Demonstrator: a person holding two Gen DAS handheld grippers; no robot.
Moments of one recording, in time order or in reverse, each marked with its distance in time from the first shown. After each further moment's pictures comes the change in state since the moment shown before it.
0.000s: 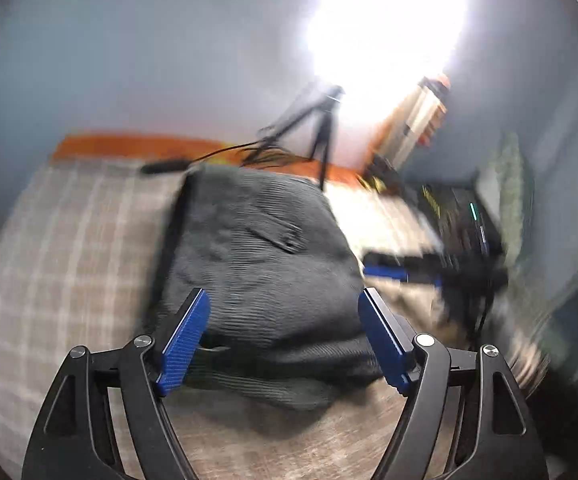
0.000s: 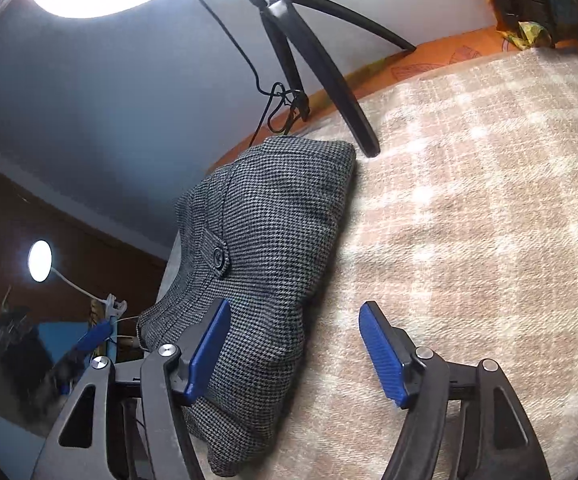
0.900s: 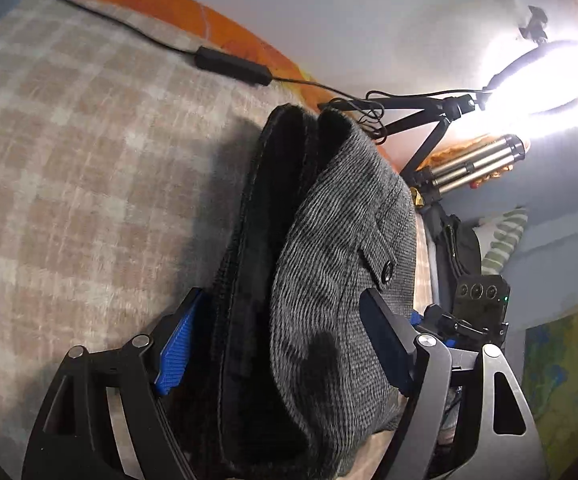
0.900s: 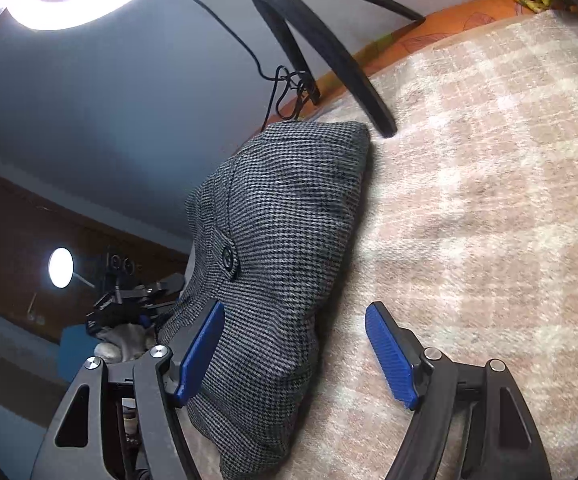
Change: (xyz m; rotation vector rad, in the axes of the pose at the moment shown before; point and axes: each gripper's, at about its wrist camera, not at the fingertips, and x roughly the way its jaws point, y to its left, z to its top) left arm 0.091 0.097 0.021 -0.338 0.280 -0.177; right arm 0.027 -0.014 0.012 0.053 0.049 0.121
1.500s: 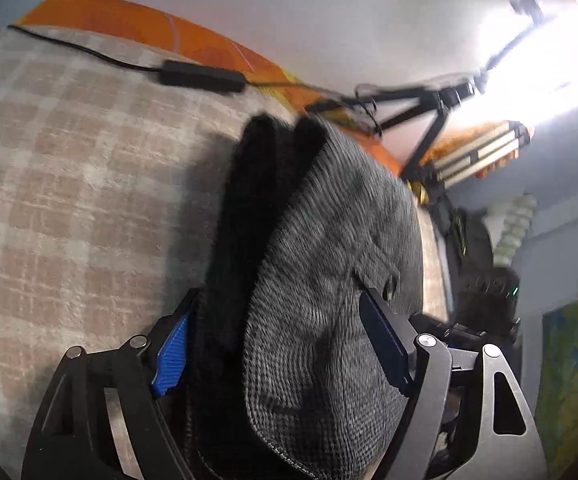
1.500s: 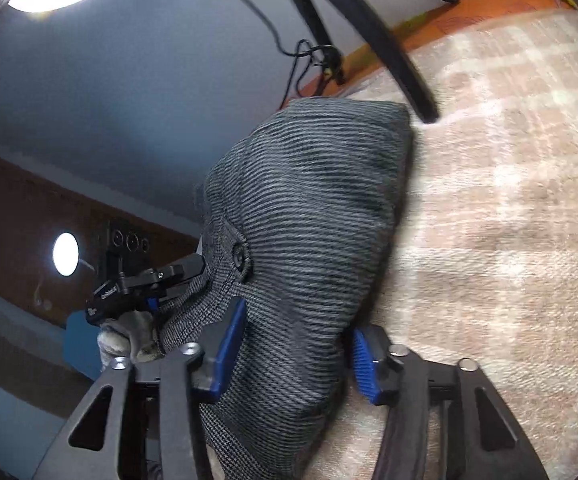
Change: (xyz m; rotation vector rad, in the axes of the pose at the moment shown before) left arm 0.015 -0.008 0.007 0.044 -0.037 0.036; right arm 0.026 0.006 0.002 0.001 0.040 0.049
